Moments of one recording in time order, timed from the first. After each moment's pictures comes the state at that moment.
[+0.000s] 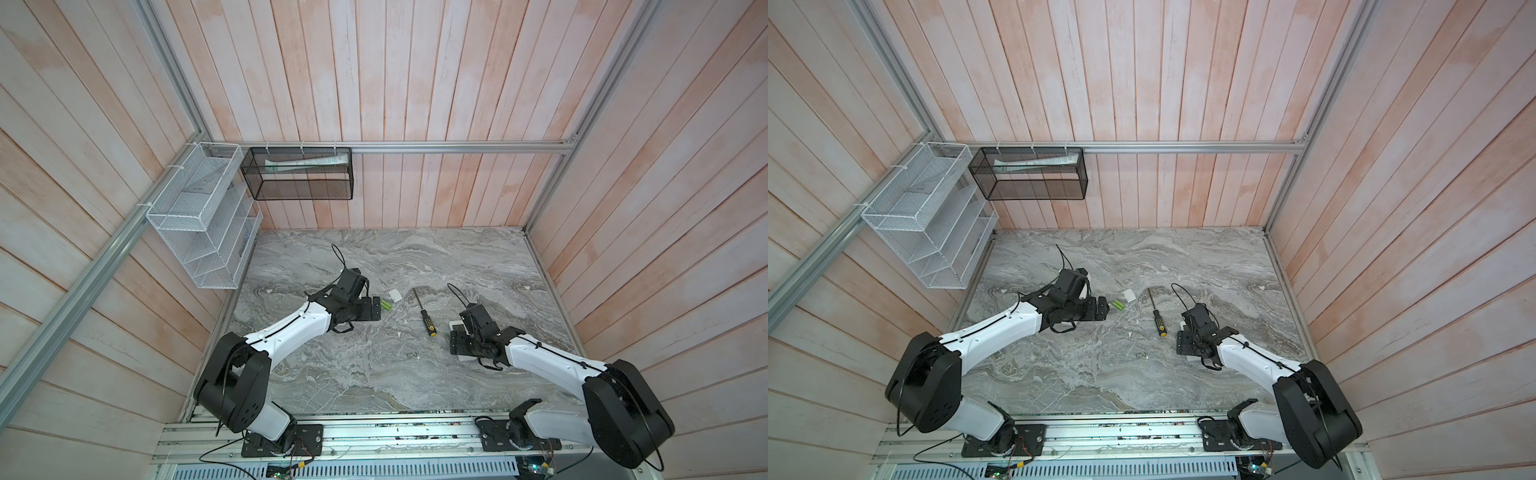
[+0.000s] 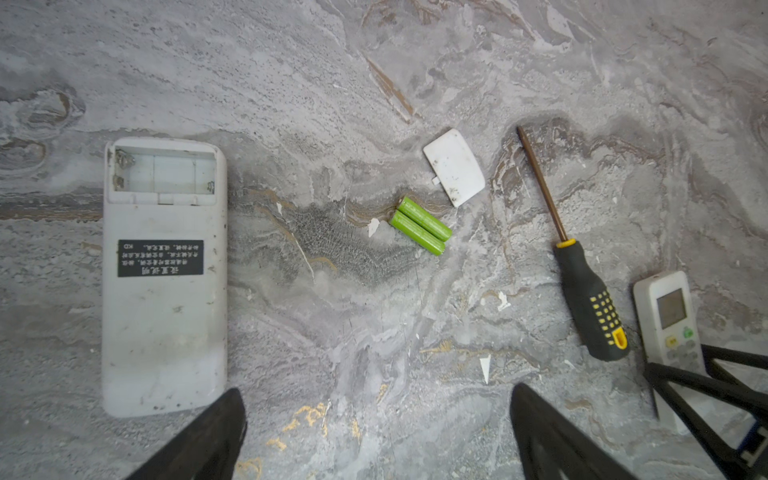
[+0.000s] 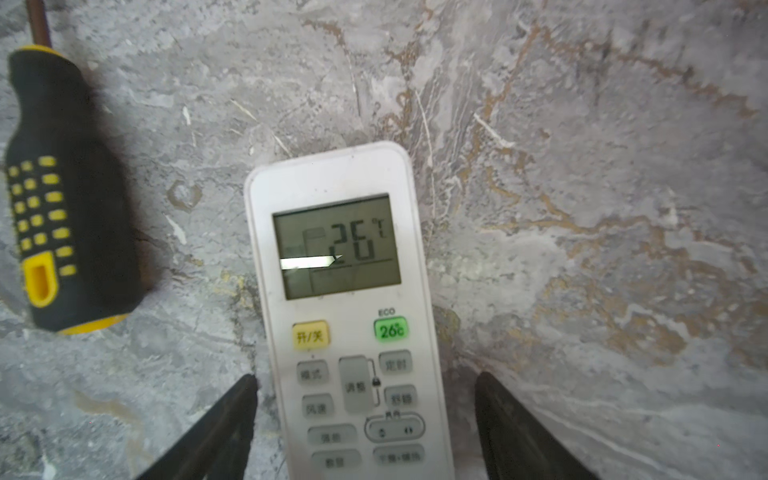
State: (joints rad) left arm -0.55 1.52 0.99 -0.42 0.03 -0.48; right arm 0.51 1.28 0.53 -0.39 0.13 0.53
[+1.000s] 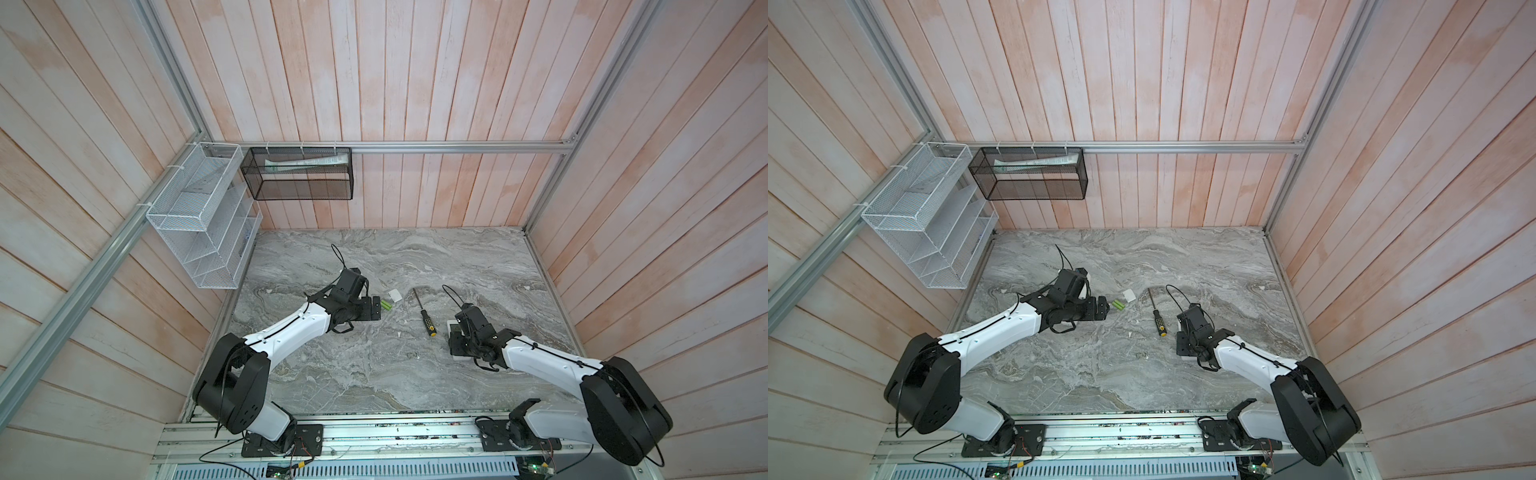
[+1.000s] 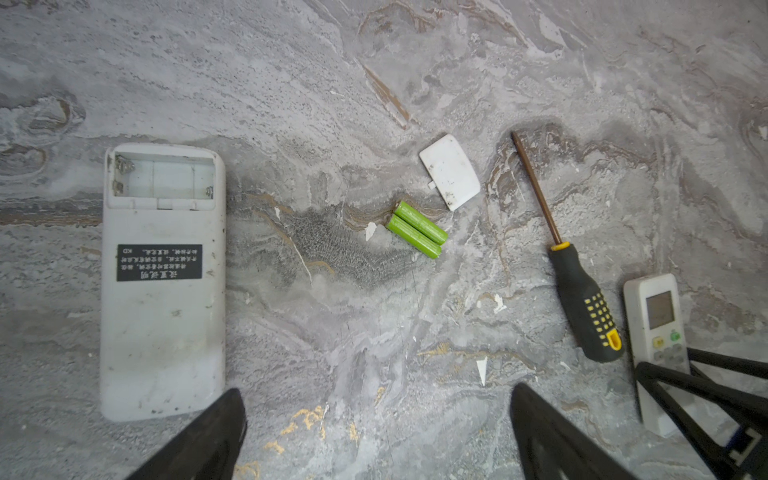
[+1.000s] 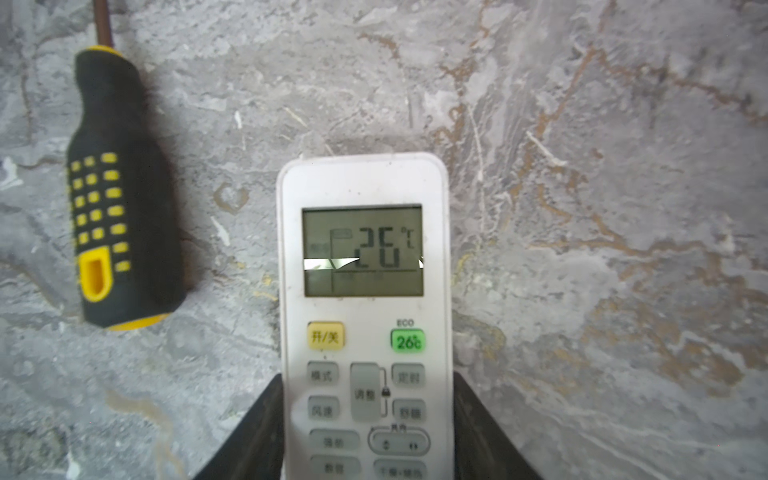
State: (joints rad) left arm -0.55 1.52 0.99 -0.41 0.03 -0.48; right arm 0.58 1.28 0.52 -0.32 0.14 0.52
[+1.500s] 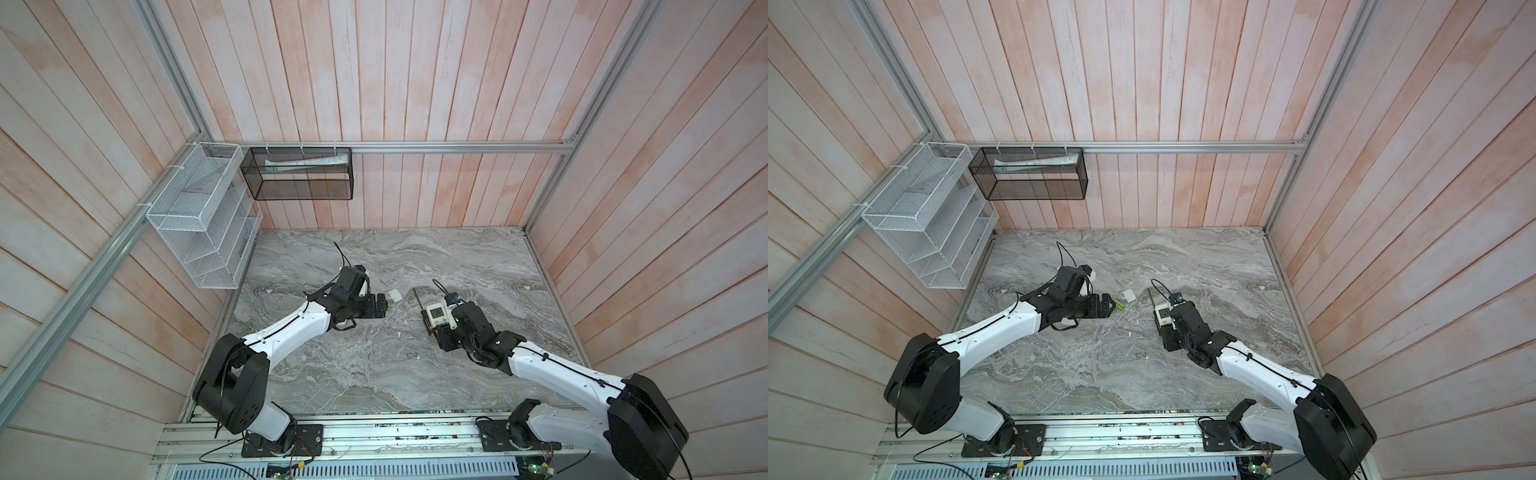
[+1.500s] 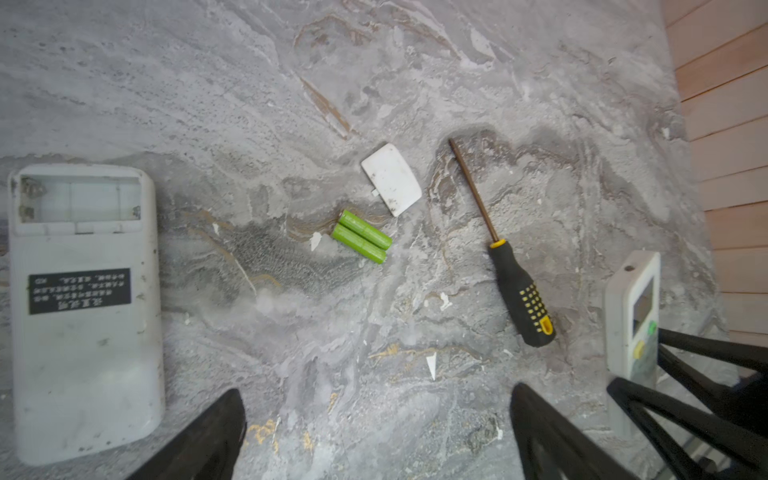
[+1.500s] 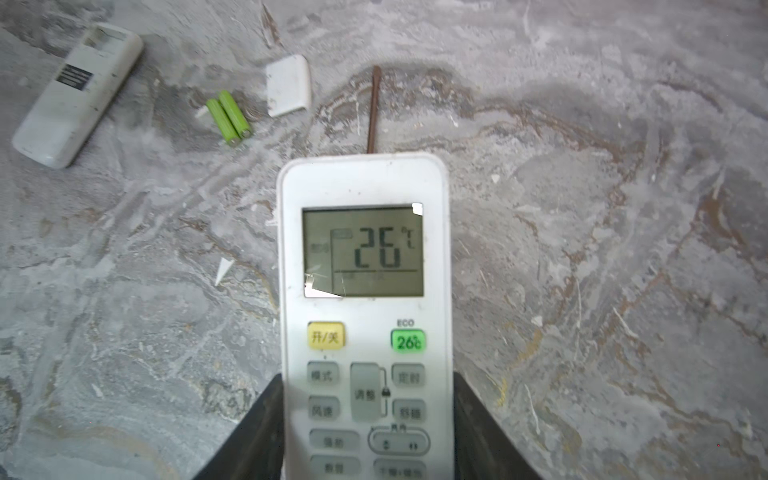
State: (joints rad) left arm -0.55 1.52 1.01 -0.35 0.17 -0.48; right arm 0.69 1.17 0.58 -0.20 0.11 0.32
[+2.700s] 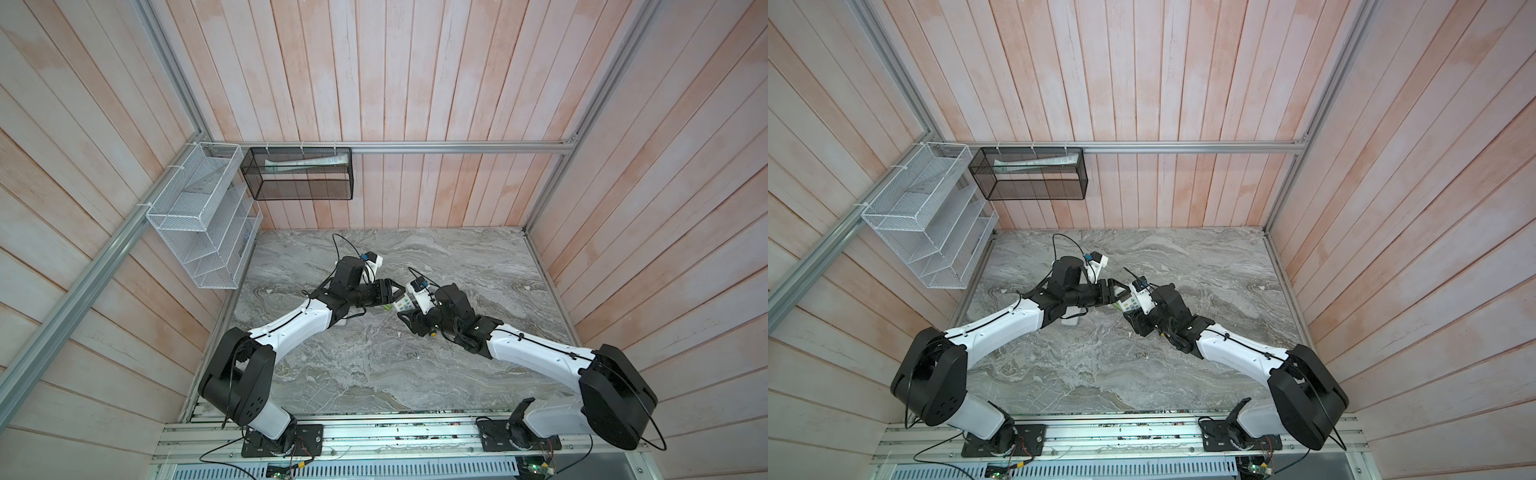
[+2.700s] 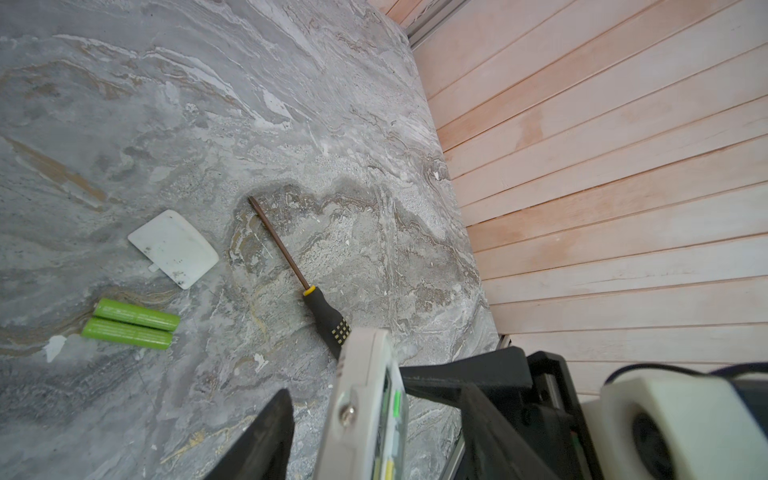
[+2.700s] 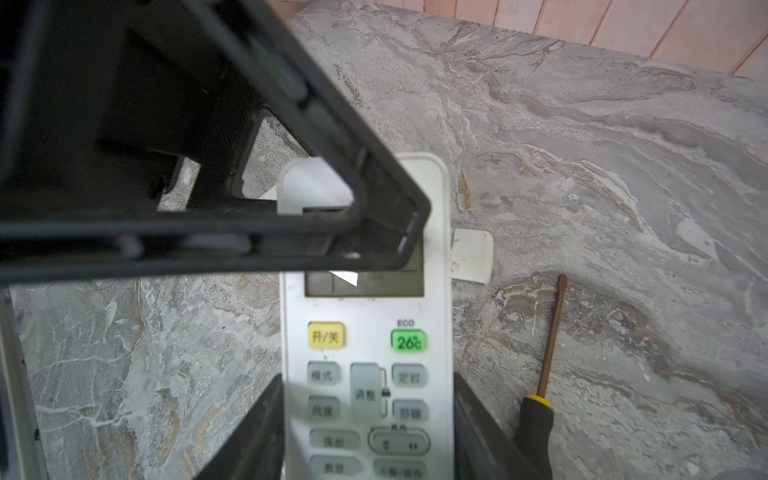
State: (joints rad) left arm -0.53 1.56 1.01 0.01 0.55 -0.67; right arm 0.76 1.38 0.75 0.08 -0.13 0.14
